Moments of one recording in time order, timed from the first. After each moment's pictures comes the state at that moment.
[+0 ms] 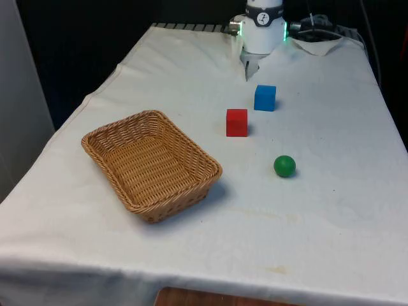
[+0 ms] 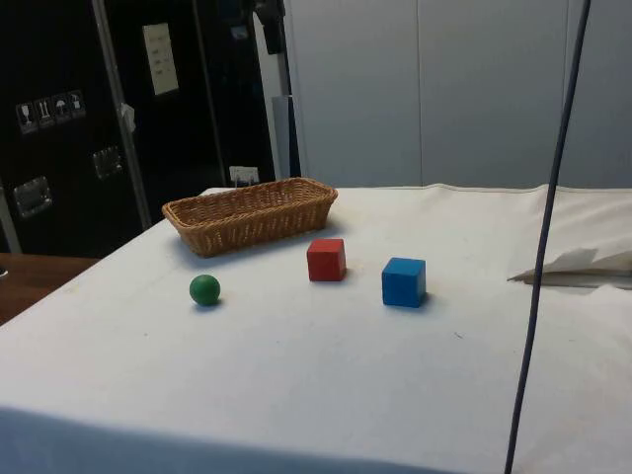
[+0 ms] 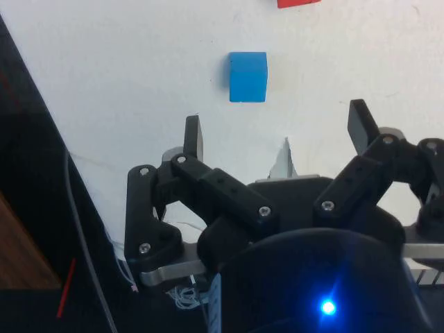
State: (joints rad) arm 0.34 0.05 -0.36 -1.86 0.05 1.84 -0.05
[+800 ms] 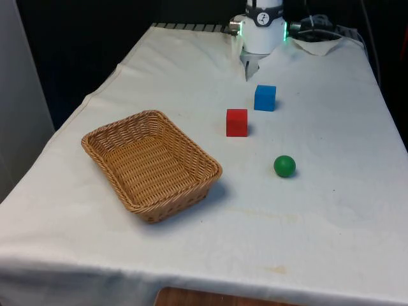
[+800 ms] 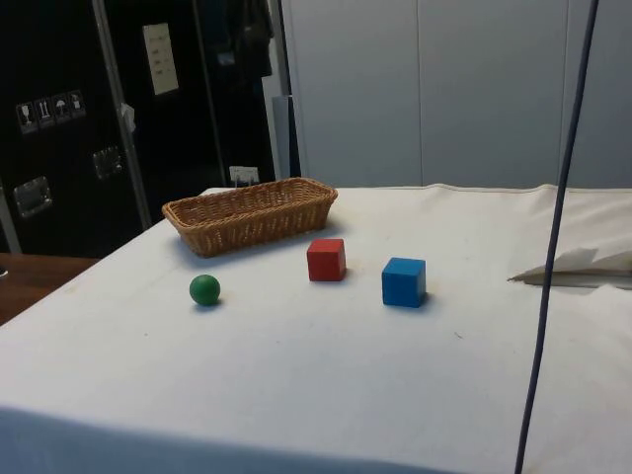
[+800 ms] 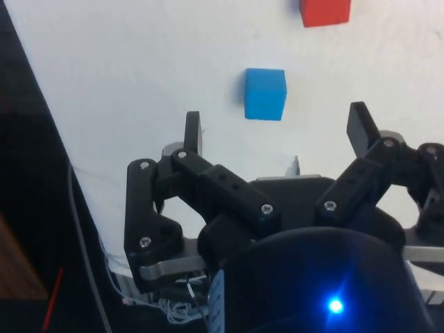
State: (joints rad) arm 0.35 0.08 -0.30 -1.89 0.05 1.91 0.00
